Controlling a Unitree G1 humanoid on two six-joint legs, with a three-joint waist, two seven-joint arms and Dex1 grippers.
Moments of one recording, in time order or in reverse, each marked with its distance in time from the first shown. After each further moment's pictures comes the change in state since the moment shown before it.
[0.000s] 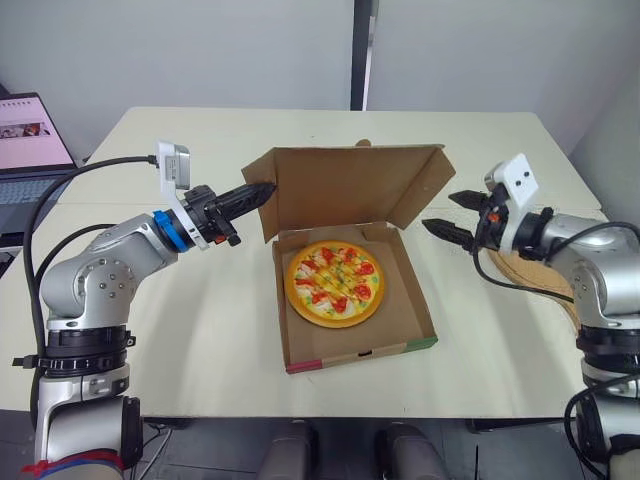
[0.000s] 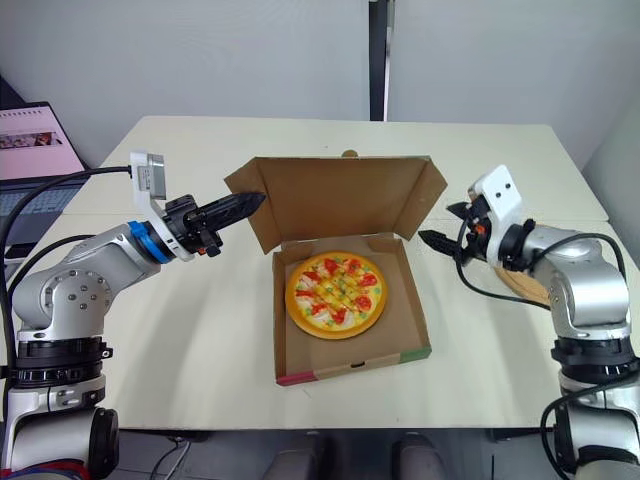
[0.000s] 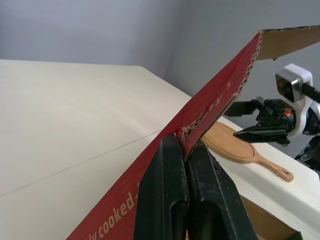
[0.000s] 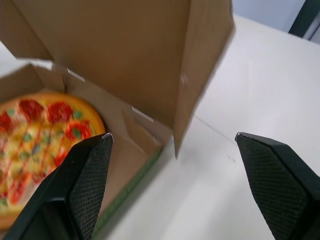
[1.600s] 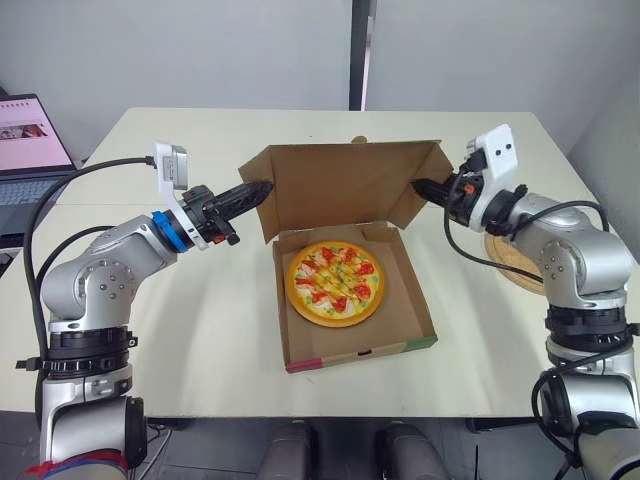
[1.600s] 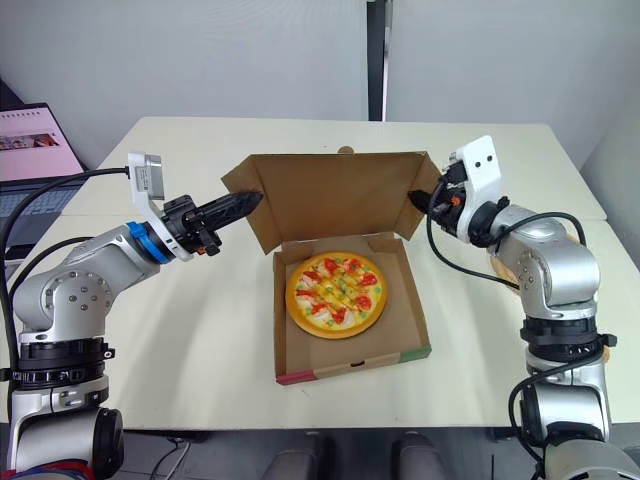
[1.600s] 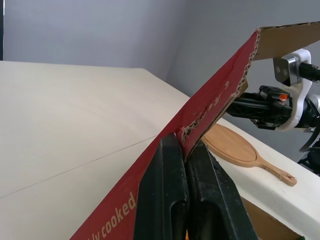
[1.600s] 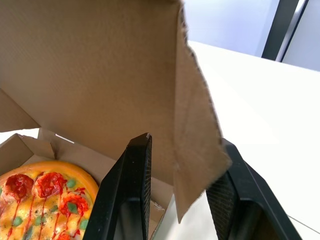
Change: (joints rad) left arm 0.004 -0.025 0.025 -0.004 0.013 0.008 0.006; right arm -0.080 0.110 -0.008 -0.011 0.077 0.051 -0.244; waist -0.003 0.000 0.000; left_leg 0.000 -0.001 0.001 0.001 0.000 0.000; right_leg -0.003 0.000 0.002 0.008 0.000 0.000
